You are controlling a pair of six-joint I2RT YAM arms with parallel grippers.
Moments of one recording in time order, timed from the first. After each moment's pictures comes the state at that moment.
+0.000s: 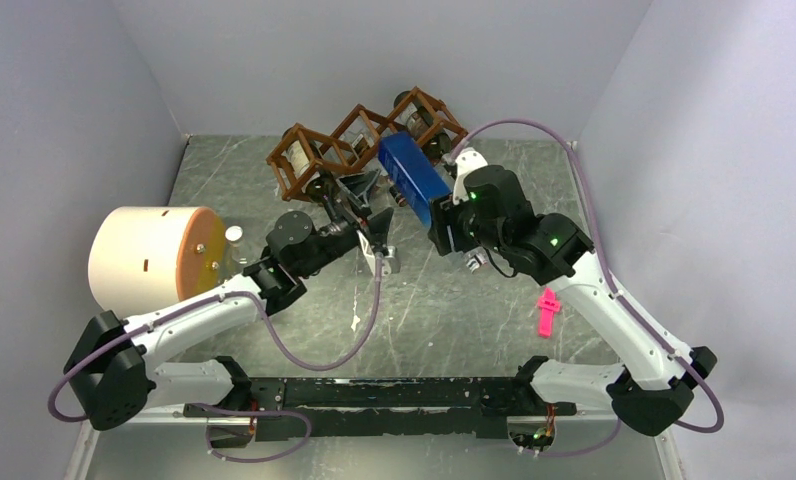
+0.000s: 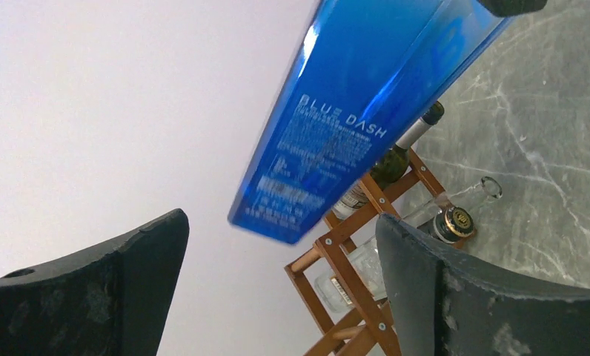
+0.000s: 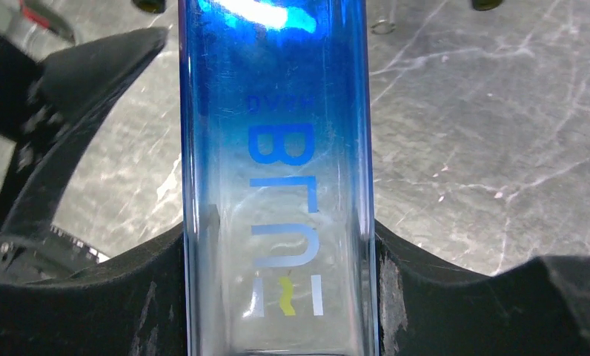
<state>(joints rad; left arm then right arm) -0.84 1.20 0.77 0.54 0.15 1.23 0.76 1.16 1.42 -0.91 0.18 0.17</state>
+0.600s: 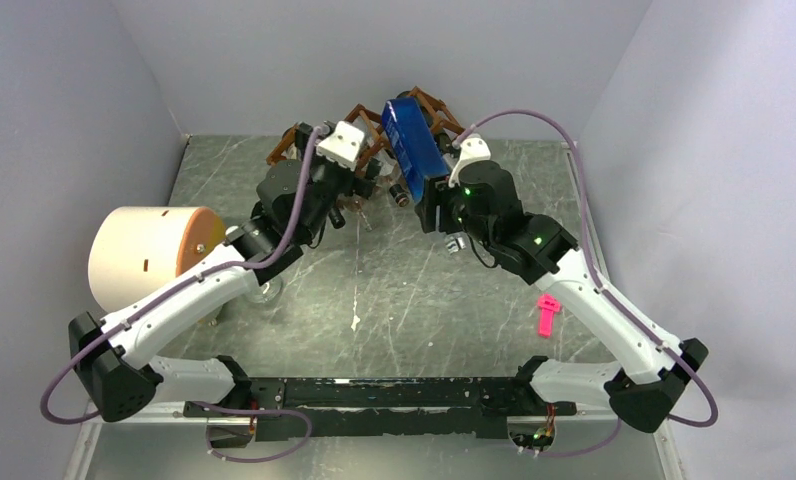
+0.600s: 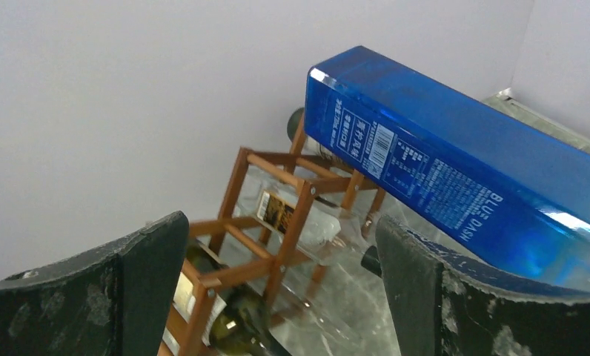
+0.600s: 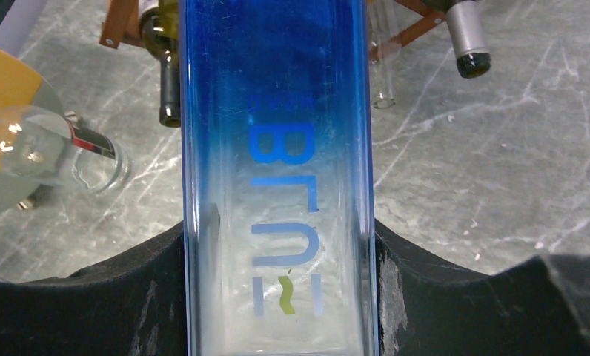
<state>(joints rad) -0.81 1.26 1.19 0.20 -0.40 0.30 0.76 1.17 1.34 -0.64 0.30 0.29</state>
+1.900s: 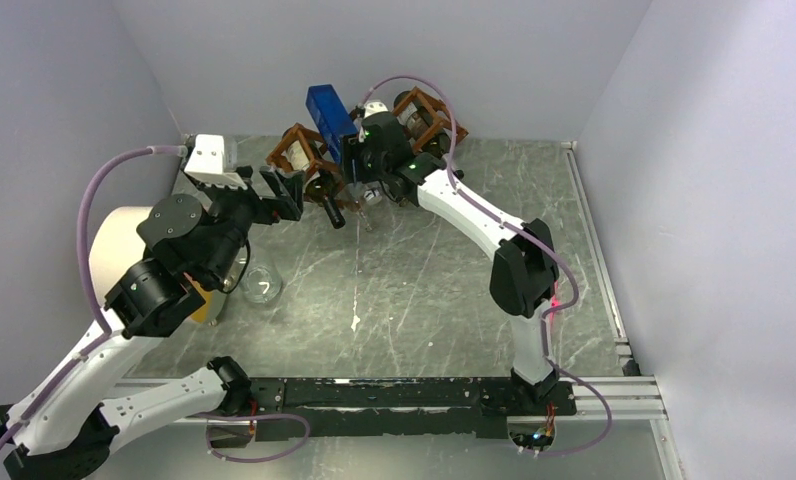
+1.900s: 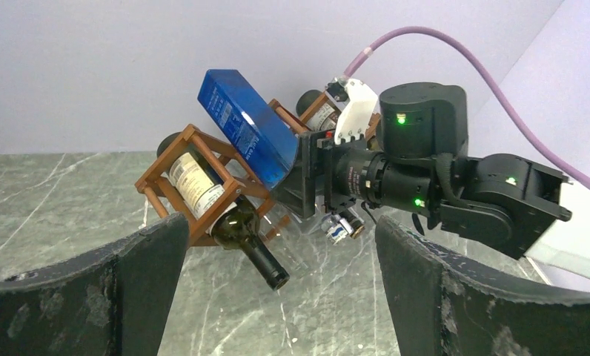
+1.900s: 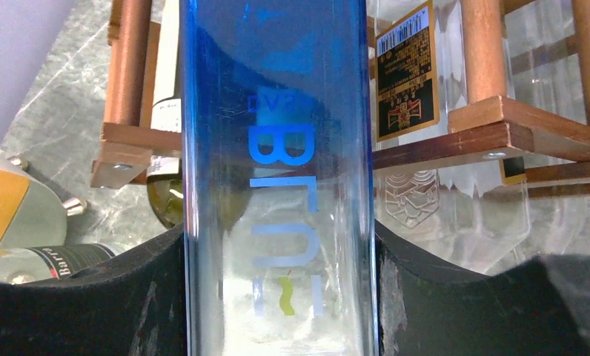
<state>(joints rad) -0.80 0.85 1.25 -0.34 -0.56 -0.20 0.70 2.00 1.85 -0.32 0.09 0.29</state>
